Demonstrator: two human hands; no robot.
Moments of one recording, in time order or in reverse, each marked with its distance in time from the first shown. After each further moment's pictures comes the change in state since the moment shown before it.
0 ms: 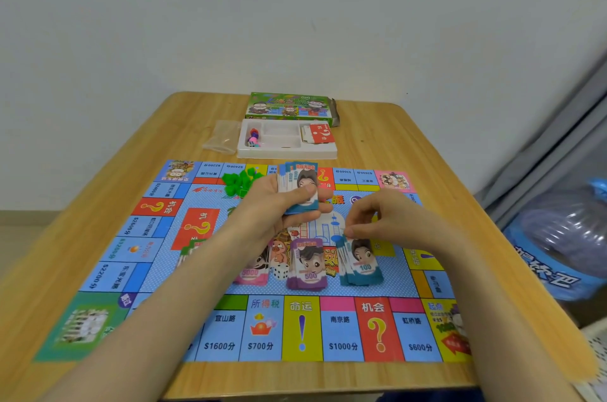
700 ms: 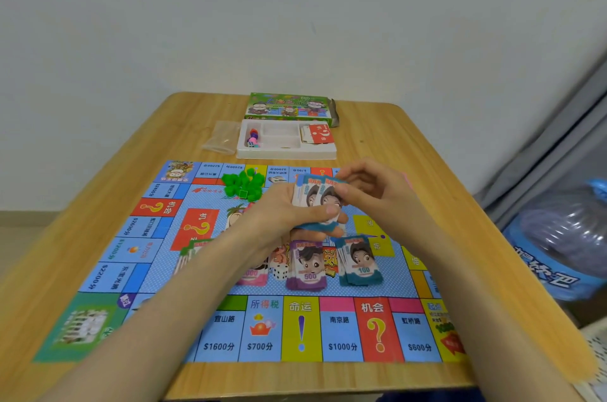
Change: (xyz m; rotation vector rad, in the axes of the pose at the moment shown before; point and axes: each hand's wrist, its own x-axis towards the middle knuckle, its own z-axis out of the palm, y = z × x) left_hand -0.007 0.001 0.007 0.151 -0.171 -0.079; right_hand 0.000 -0.020 0.010 0.496 0.365 -0.232
